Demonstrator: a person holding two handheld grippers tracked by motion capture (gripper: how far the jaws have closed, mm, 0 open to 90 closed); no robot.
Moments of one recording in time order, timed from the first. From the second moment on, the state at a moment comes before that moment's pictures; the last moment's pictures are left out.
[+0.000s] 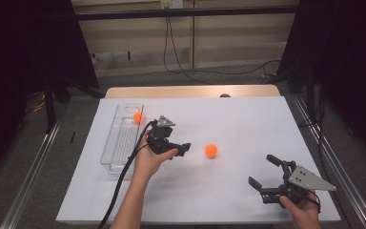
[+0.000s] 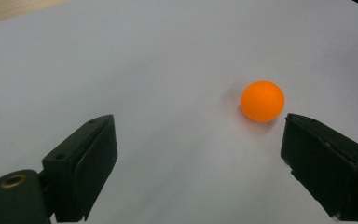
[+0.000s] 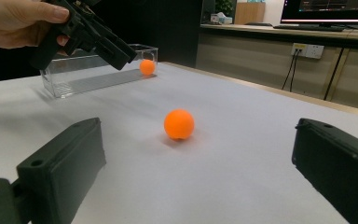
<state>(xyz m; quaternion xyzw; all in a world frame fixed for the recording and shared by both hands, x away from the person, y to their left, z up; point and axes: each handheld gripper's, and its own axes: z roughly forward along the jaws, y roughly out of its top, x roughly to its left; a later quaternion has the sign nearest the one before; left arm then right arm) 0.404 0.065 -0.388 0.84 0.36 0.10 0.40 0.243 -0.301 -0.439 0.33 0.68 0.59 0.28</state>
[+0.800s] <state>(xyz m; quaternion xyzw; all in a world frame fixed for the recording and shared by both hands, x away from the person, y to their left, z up) 0.402 0.054 -0.392 0.84 0.35 0.08 0.41 0.244 -0.301 -0.440 0.33 0.68 0.59 0.28</state>
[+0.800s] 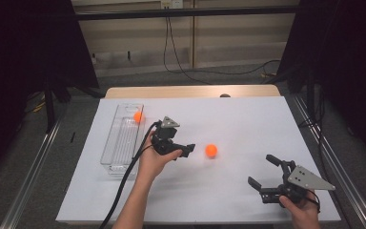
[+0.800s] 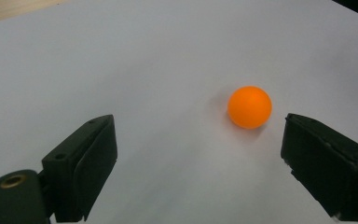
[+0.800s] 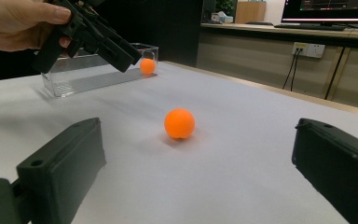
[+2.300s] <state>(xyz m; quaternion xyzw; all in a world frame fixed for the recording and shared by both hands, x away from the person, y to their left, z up) 0.401 0.030 -0.407 0.85 0.34 0.07 0.41 0.244 -0.301 -0.439 0.33 0.68 0.59 0.28</state>
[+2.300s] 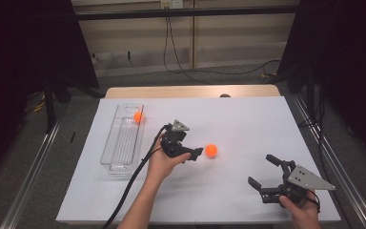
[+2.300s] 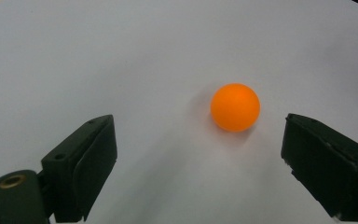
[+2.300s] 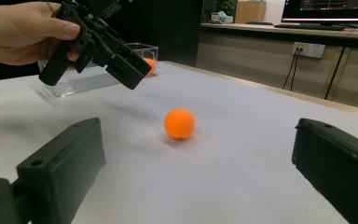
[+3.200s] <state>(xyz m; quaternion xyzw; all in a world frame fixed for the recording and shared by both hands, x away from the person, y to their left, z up) 0.399 0.020 -0.413 0.85 0.33 0.07 0.41 0.244 -0.301 -0.440 0.33 0.68 0.59 0.28</state>
